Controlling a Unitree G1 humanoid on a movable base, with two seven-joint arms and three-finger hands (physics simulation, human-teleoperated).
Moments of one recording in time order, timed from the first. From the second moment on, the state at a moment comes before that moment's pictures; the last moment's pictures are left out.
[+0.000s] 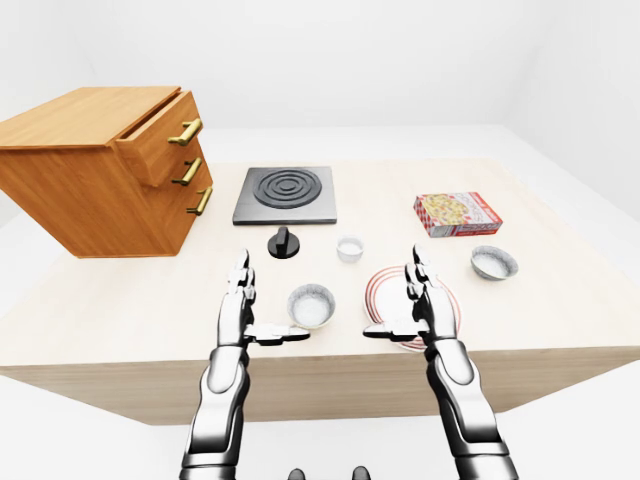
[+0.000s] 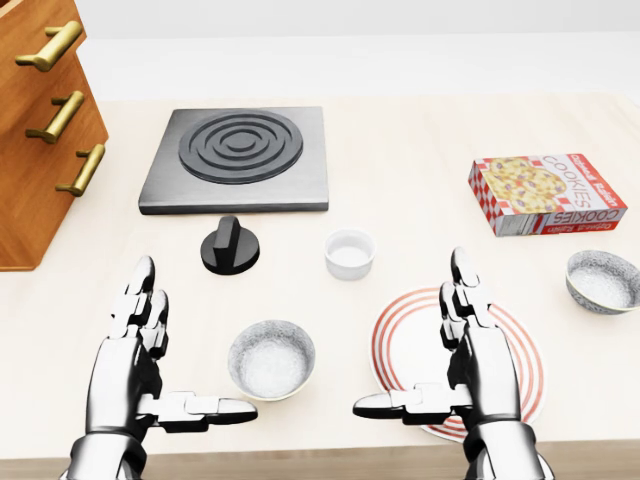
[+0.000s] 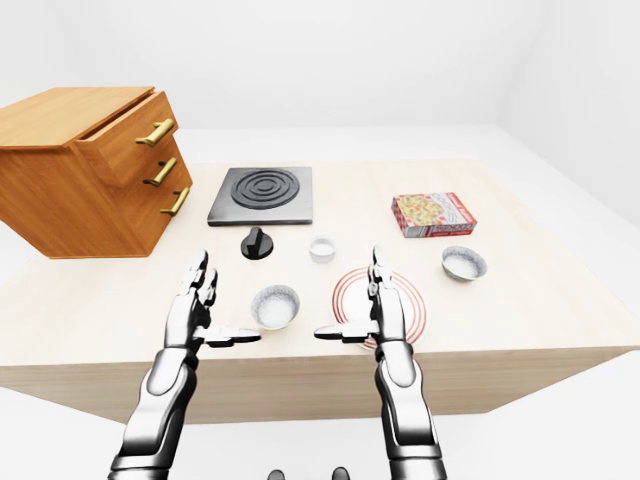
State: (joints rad) left arm 0.00 0.01 0.01 0.00 -0.01 0.00 -0.02; right arm 0.00 -0.01 -0.02 -0.01 0.02 0.01 0.02
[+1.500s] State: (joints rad) left arm 0.01 0.01 0.03 -0.01 -0.02 -0.01 -0.04; right arm 0.00 -0.02 -0.05 -0.06 0.09 0.03 0.05
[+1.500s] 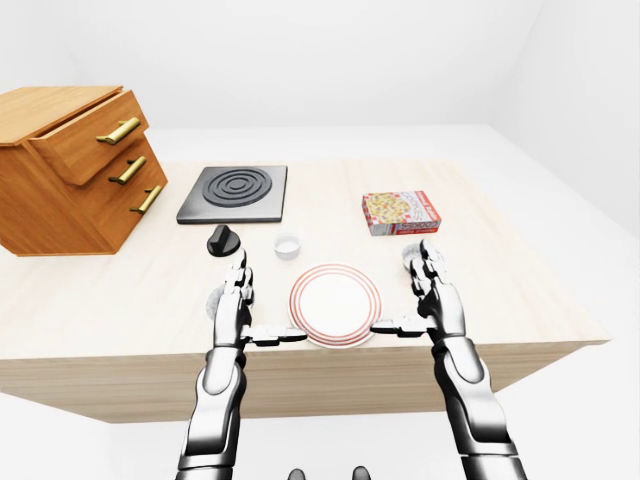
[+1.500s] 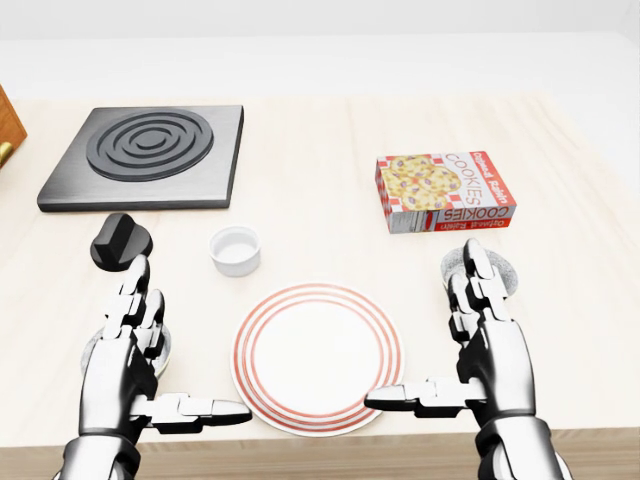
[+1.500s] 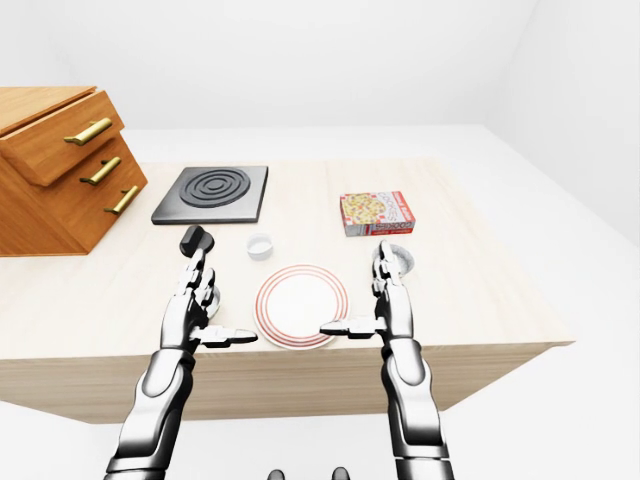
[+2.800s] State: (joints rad) left arm -0.15 0.10 0.15 -0.02 -0.09 0.07 0.03; right arm 0.02 -0.01 -0.03 -0.07 0.07 -0.01 0.08
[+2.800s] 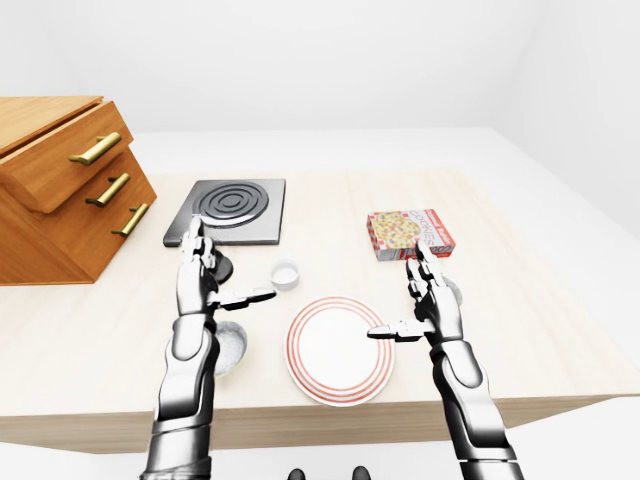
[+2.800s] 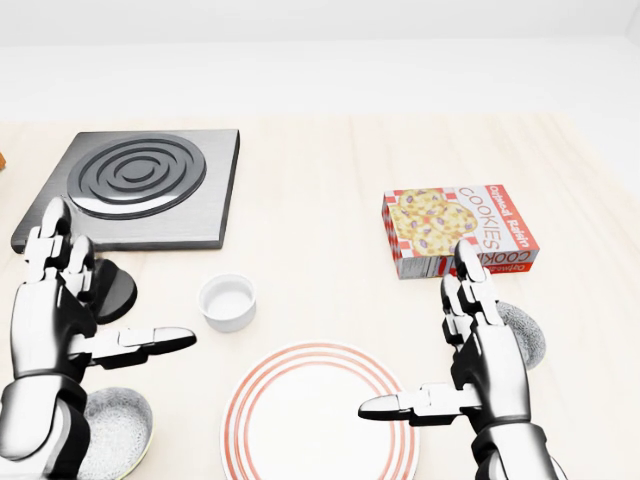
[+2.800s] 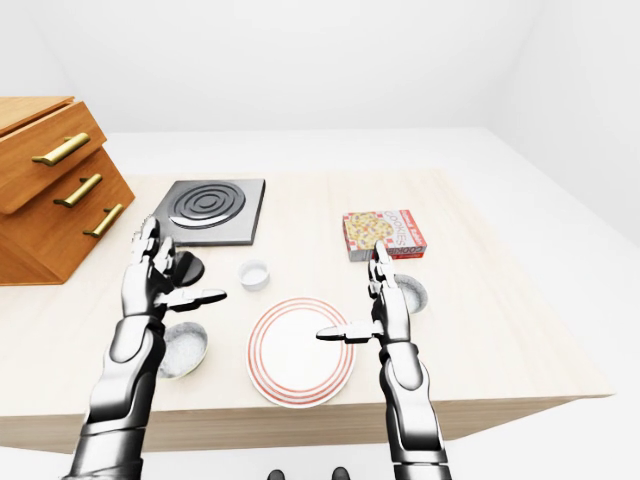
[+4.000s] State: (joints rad) left arm -0.37 0.28 0.28 0.22 -0.22 0.02 0.14; right arm 0.00 -0.07 -0.13 -0.21 -0.04 0.09 0.01
